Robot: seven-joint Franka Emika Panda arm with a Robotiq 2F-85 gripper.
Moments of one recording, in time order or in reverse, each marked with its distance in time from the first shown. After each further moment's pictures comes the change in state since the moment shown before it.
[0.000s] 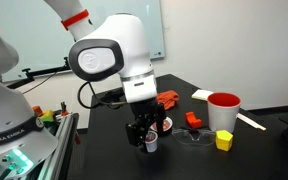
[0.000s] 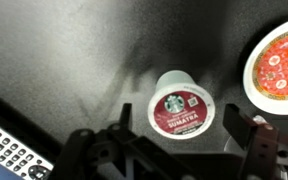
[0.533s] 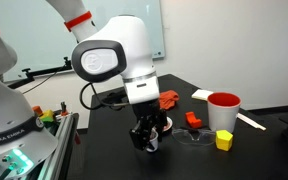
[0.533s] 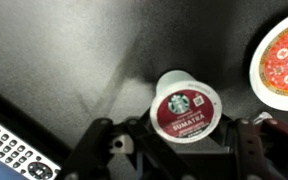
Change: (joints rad) arm 0.053 0.026 -0.053 0.019 0.006 0.000 0.000
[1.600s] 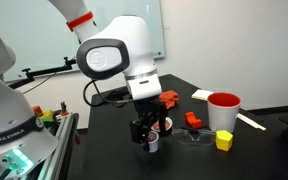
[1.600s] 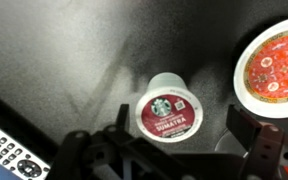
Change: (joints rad) arm 0.048 0.003 -0.012 0.010 0.003 -0.015 0.000
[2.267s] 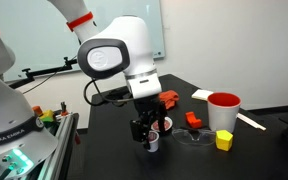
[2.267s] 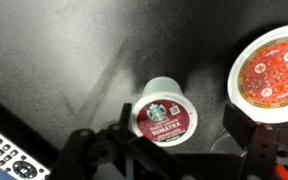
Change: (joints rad) arm 0.015 0.000 0.000 -0.002 0.000 0.000 0.000
